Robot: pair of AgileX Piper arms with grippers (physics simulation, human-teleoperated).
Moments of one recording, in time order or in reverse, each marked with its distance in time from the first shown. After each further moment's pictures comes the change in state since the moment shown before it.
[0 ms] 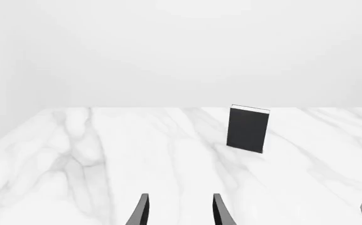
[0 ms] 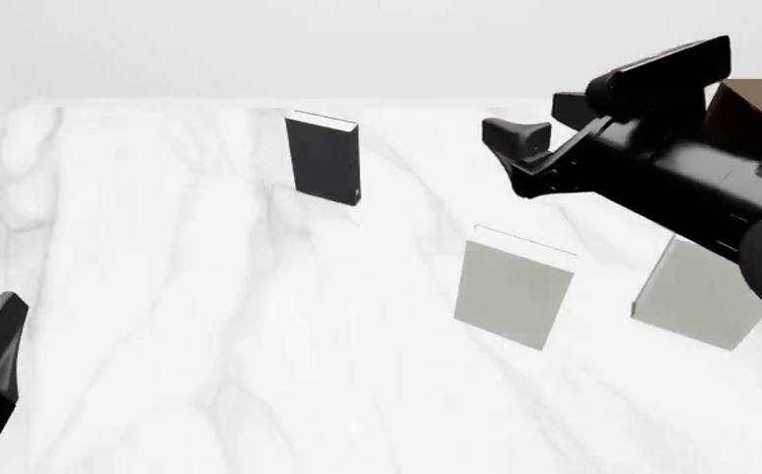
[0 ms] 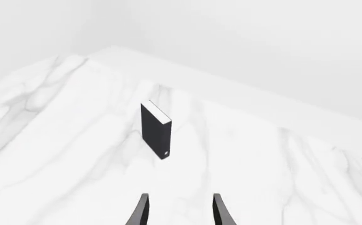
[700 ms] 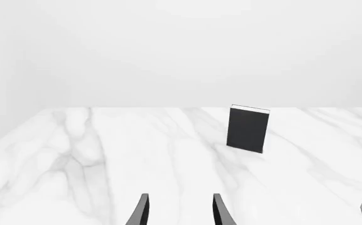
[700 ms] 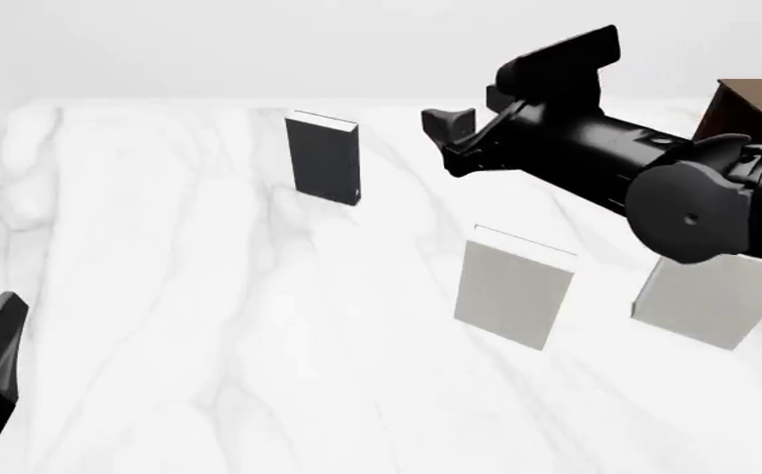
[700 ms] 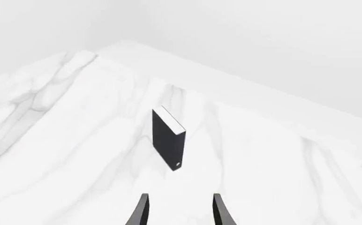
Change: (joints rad) left arm 0.000 0.000 0.000 0.000 0.000; right arm 0.052 0.239 -0.169 -0.042 -0.002
